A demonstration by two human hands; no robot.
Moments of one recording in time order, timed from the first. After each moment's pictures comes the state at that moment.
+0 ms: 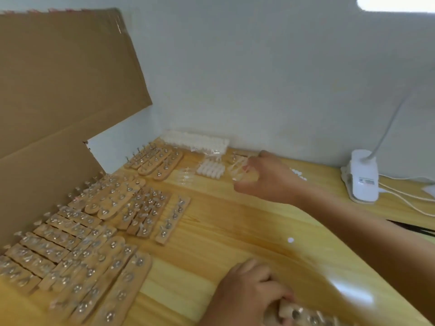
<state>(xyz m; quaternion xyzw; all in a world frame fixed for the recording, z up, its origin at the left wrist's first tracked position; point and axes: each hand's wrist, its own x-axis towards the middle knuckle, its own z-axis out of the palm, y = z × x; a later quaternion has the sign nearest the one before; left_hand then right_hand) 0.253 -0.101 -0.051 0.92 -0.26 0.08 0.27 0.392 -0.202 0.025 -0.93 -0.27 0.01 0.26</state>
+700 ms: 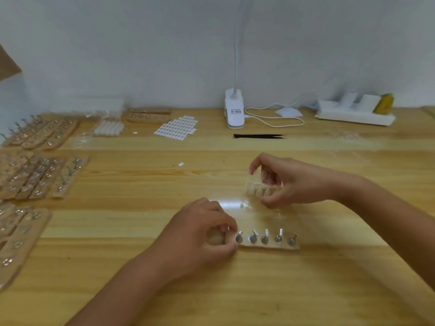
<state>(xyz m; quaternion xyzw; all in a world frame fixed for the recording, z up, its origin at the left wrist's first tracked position) 0.146 -0.201 -0.020 0.89 -0.31 -0.01 0.33 0.212 -0.451 0.012 -0.91 -0.21 0.17 0.30</state>
